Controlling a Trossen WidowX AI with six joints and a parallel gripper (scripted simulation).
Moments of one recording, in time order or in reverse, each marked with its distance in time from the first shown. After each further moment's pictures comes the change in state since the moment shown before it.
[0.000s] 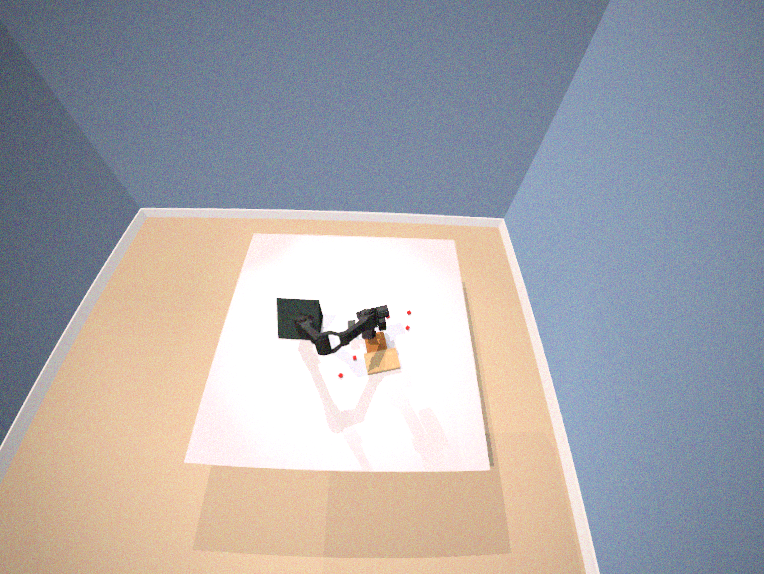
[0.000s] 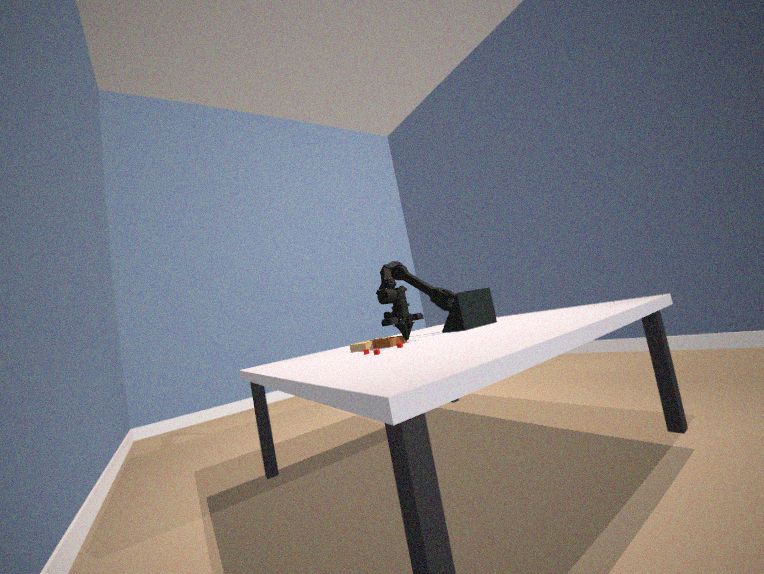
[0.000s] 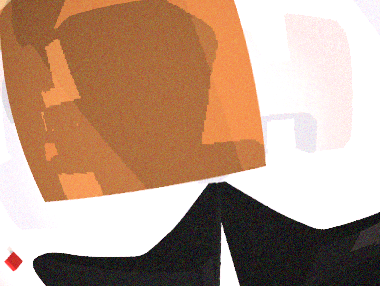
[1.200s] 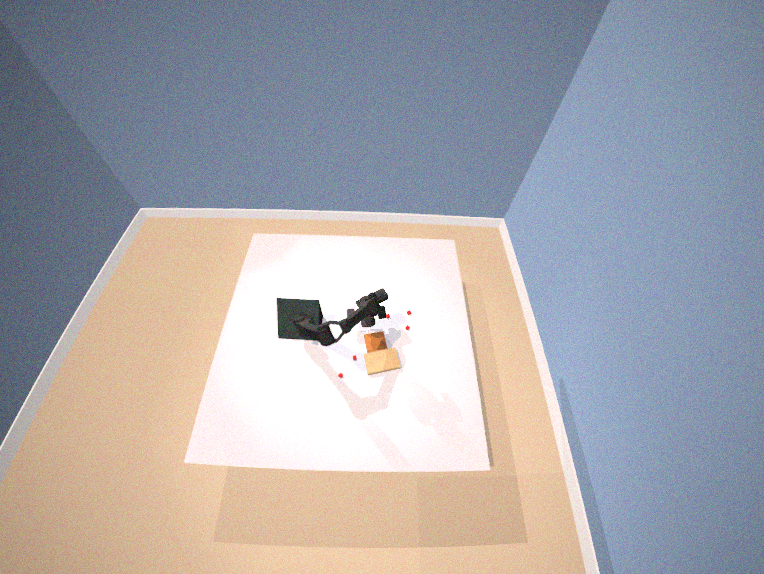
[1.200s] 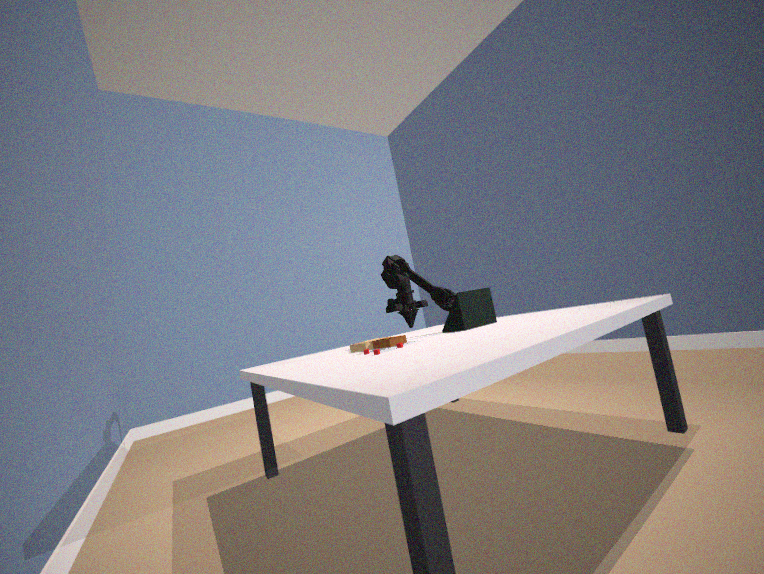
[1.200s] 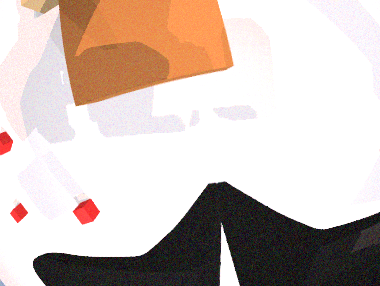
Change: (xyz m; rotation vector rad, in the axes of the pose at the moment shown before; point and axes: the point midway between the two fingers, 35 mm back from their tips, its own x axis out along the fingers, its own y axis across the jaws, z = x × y) arm -0.048 0.001 -0.040 -0.014 -0.005 -0.002
